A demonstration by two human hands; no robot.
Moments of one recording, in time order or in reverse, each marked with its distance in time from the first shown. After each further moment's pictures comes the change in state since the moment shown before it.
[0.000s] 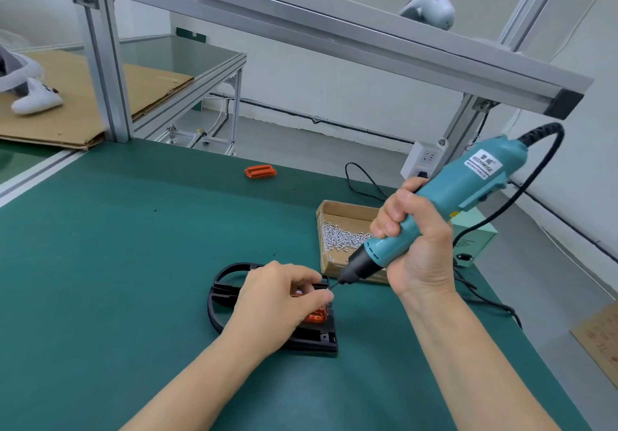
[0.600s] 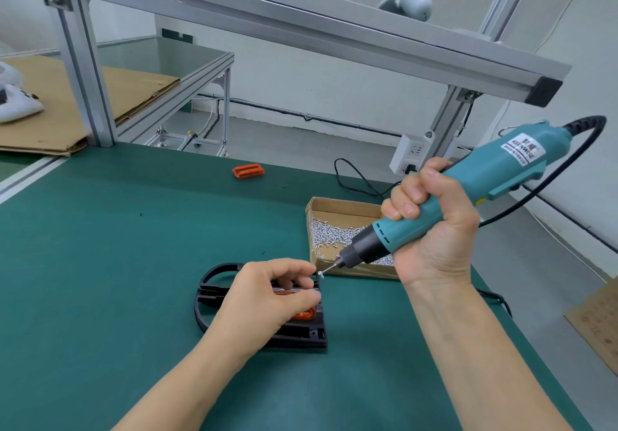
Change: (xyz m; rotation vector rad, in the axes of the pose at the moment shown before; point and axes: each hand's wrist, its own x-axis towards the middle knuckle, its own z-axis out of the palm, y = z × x) left_hand -0.007 0.010 -0.004 -0.449 -0.064 -0.178; right_hand -0.004 -0.028 0.004 0.158 0.035 -0.063
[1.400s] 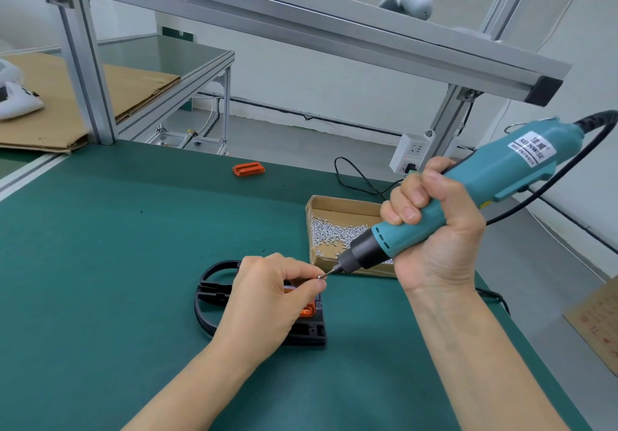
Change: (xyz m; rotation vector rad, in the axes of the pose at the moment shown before) left_hand -0.007 0.009 0.007 0.253 0.093 0.184; right_hand -0.010 -0.003 0.005 0.007 -0.054 -0.001
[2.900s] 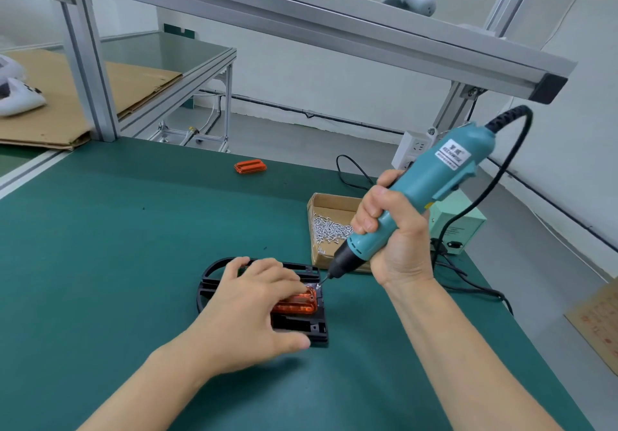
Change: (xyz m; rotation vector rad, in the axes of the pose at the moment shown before) left_hand 0.001 -0.036 -0.020 0.634 -0.315 0.303; right_hand 0.010 0.035 -0.019 -0.196 -0.041 0.075
